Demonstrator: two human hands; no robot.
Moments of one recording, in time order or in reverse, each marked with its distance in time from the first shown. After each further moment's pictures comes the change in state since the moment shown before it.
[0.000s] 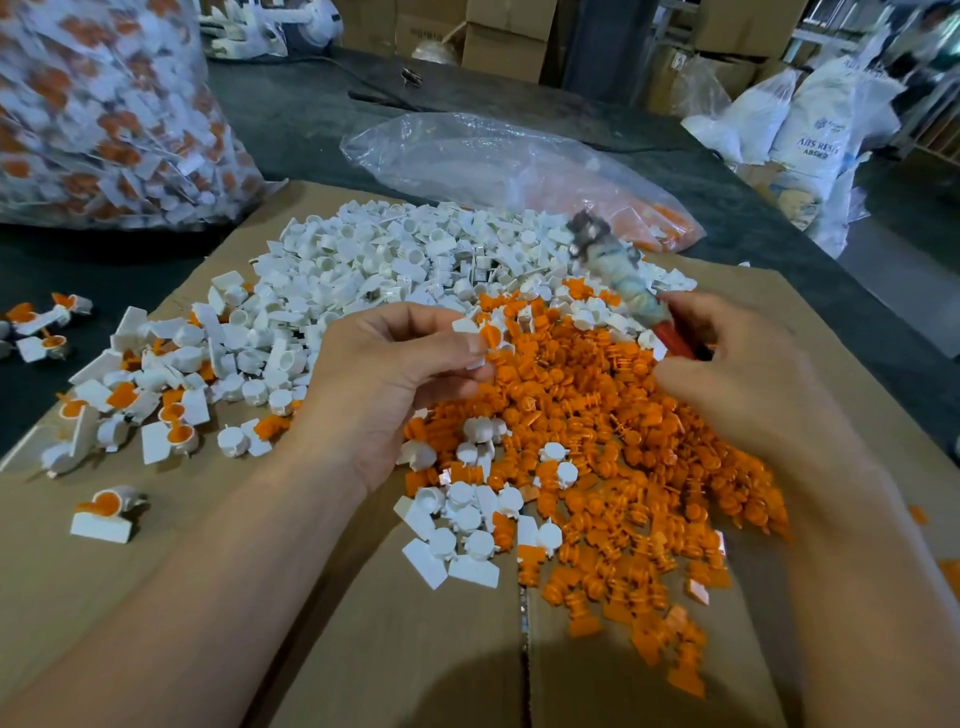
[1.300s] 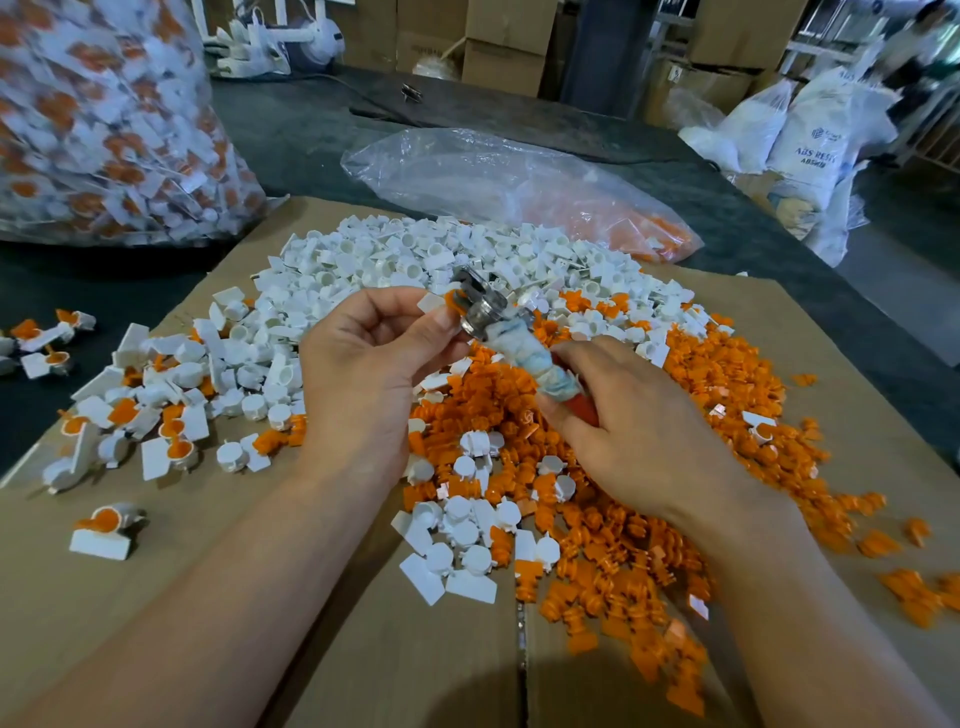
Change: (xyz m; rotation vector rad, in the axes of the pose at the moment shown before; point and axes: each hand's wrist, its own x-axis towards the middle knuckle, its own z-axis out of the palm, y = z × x) left_hand 0.006 -0.007 0.006 -0.134 0.126 0.313; right_hand -0.010 -0.021 0.041 -0.223 -0.110 -0.320
